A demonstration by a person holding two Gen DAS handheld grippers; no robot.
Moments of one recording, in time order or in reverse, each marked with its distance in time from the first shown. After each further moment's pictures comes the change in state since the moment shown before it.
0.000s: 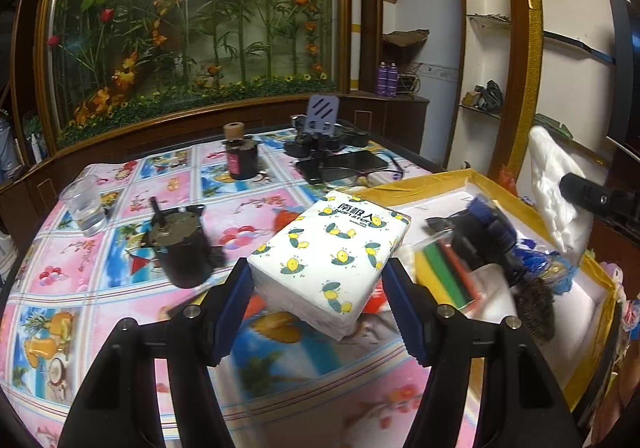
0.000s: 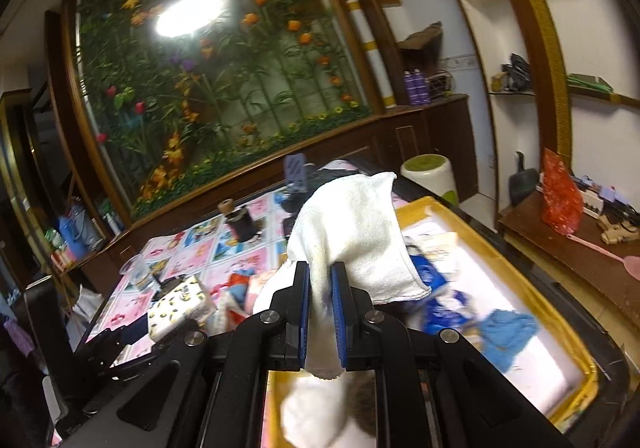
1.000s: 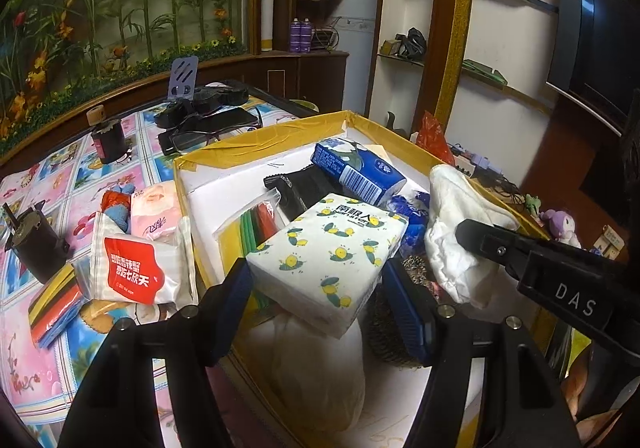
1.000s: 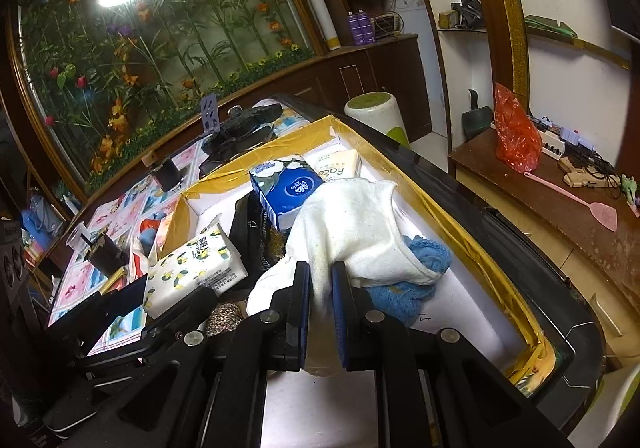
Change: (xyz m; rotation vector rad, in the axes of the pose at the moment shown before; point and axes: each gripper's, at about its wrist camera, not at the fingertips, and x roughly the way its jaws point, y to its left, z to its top) left arm 0.040 -0.118 -0.012 0.129 0.153 -0.222; right arm 0.017 -0.092 -0.033 0.067 0.215 -0.149
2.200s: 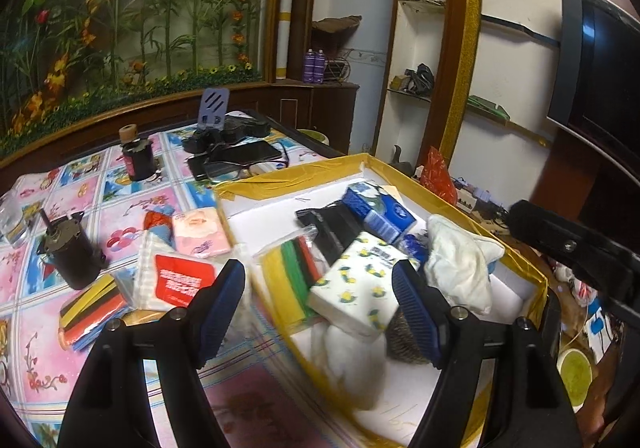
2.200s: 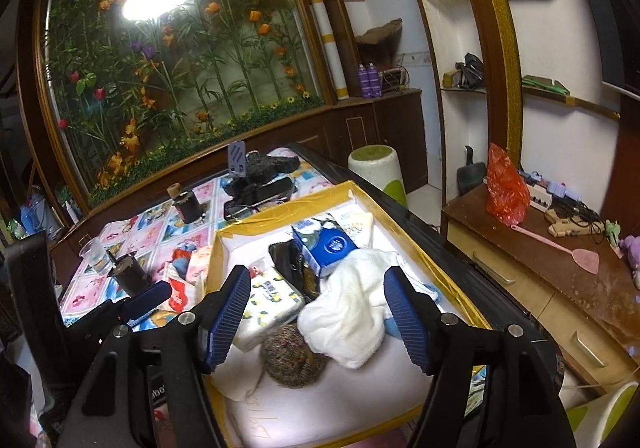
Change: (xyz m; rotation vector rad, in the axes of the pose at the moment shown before) left arm -0.045 0.032 0.005 -0.065 -0.107 0.008; right arm -0.079 0.054 0.007 -0.087 -0.182 -0.023
